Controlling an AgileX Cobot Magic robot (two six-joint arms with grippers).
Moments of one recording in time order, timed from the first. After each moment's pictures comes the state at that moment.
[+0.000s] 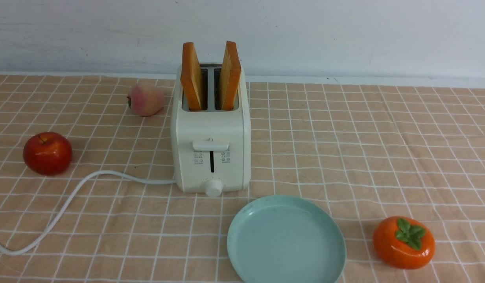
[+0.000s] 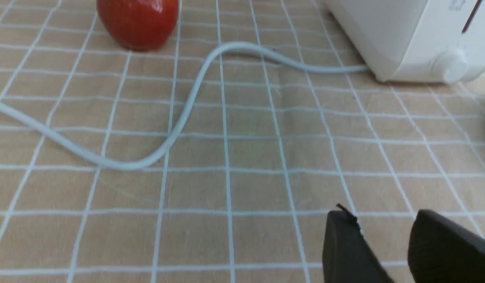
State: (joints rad) right arm 0.04 -0.01 0.02 -0.10 0.27 0.12; left arm -0.13 -0.01 0.03 -0.04 0.30 -0.17
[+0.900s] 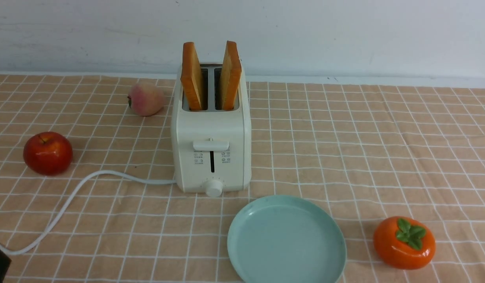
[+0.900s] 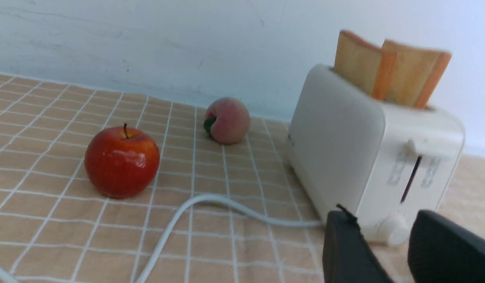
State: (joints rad) right arm 0.04 -0.01 0.02 -0.08 -0.31 0.25; left arm -0.13 -0.01 0.03 -0.16 -0.01 -0.19
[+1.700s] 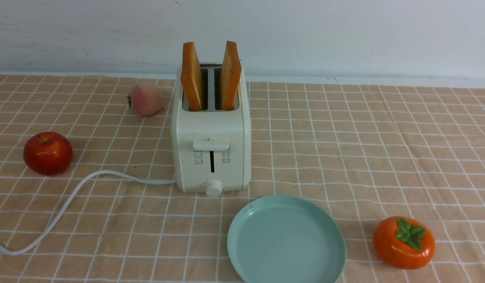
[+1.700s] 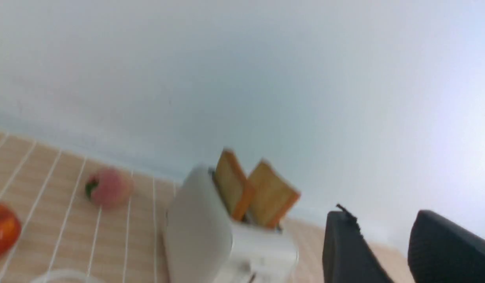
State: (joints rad) right arm 0.04 0.59 -0.80 -0.10 0.30 0.43; left arm -0.13 0.31 -0.61 -0.37 0.39 -0.24
